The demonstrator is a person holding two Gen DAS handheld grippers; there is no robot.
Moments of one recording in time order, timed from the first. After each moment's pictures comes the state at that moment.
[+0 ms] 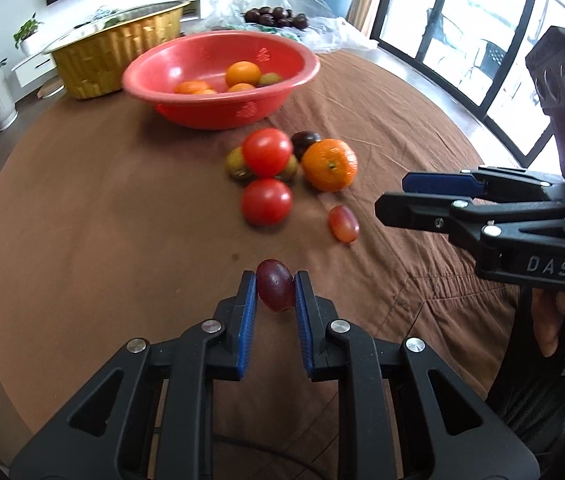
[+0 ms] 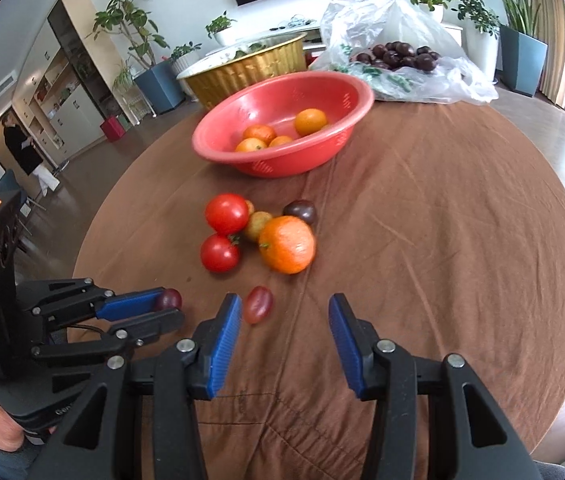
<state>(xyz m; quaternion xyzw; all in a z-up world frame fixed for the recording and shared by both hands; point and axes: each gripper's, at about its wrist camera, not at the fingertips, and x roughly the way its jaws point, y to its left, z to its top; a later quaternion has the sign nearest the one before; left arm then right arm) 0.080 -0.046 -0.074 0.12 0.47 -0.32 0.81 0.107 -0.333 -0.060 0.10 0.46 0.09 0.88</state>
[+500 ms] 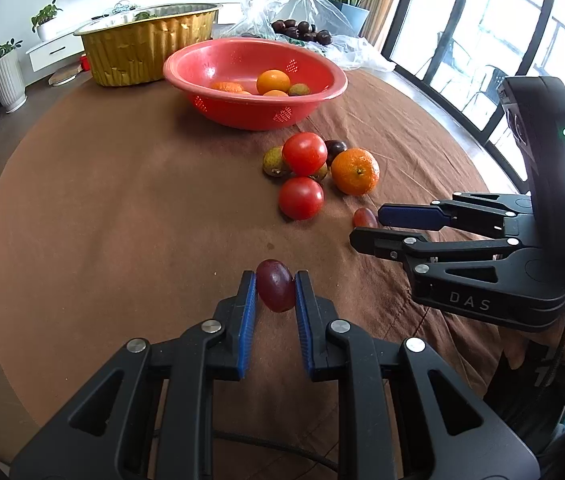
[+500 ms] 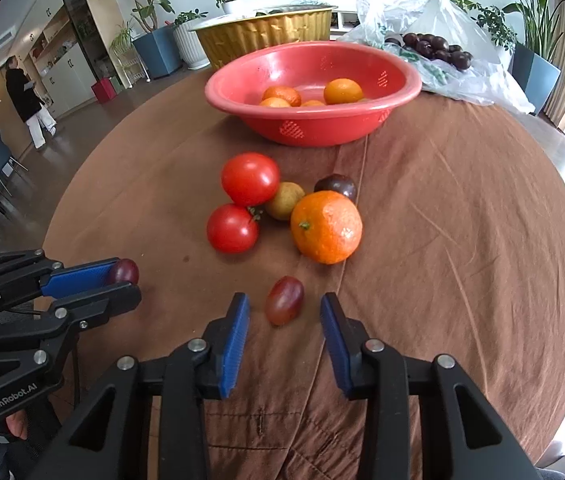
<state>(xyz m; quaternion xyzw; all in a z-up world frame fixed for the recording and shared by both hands) 0.083 -0.013 -0.071 0.08 0.47 -0.31 0.82 0.125 -0.294 -0.082 0.04 0.49 0.08 0.87</state>
